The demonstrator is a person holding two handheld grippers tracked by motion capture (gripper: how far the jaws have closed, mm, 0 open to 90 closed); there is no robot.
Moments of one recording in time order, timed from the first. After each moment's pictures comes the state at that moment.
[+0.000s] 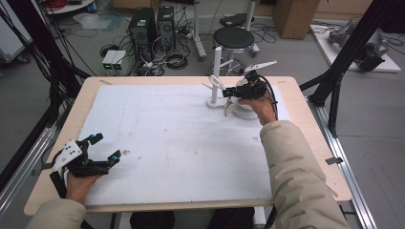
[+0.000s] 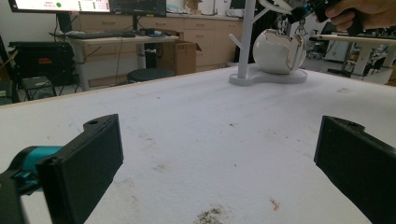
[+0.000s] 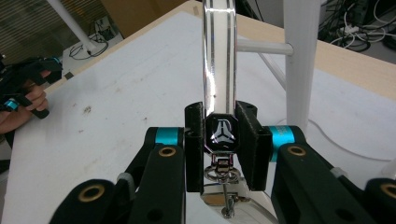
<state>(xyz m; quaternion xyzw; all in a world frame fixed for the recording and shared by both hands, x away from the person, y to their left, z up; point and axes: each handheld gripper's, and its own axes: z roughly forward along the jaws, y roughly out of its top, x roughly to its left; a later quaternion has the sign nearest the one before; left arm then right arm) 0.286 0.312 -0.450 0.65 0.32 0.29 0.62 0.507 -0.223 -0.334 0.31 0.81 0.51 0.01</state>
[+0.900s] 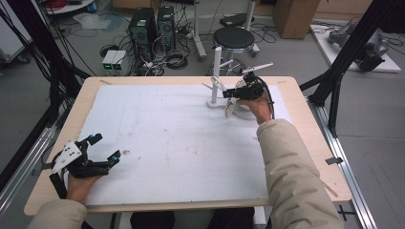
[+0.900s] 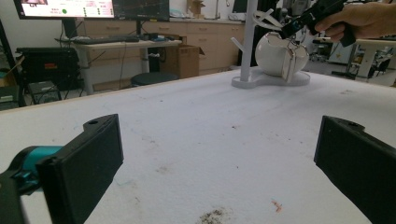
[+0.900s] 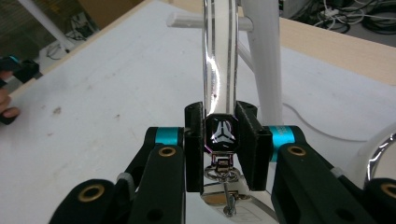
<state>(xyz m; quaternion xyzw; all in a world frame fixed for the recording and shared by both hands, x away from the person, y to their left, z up) 0.283 0.312 -0.452 0.64 0.32 0.30 0.63 0.522 -0.222 -0.352 0.34 0.81 0.48 0.02</state>
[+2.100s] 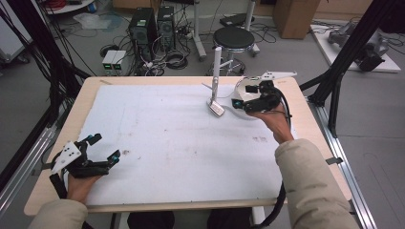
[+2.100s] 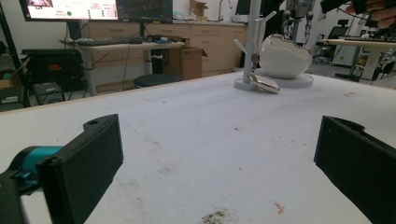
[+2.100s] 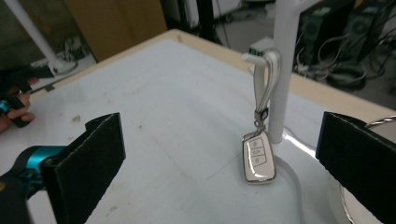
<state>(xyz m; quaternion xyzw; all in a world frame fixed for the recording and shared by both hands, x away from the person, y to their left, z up) 0.282 0.312 -0.452 0.64 0.32 0.30 0.63 0.435 -0.248 -0.313 0.31 0.77 0.54 0.12</state>
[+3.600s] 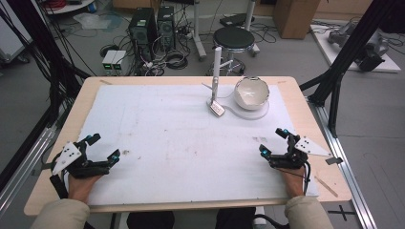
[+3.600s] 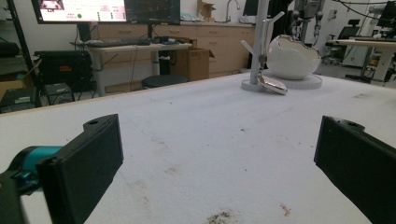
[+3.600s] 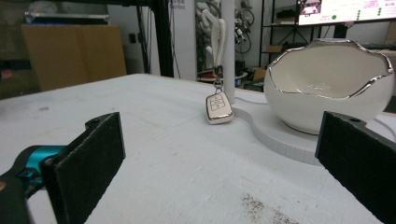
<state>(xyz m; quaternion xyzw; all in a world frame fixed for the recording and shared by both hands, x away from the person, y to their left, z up) 0.280 0.311 -0.452 0.63 0.33 0.32 0.62 0.321 -0.332 -0.451 0.30 0.66 0.64 0.26</state>
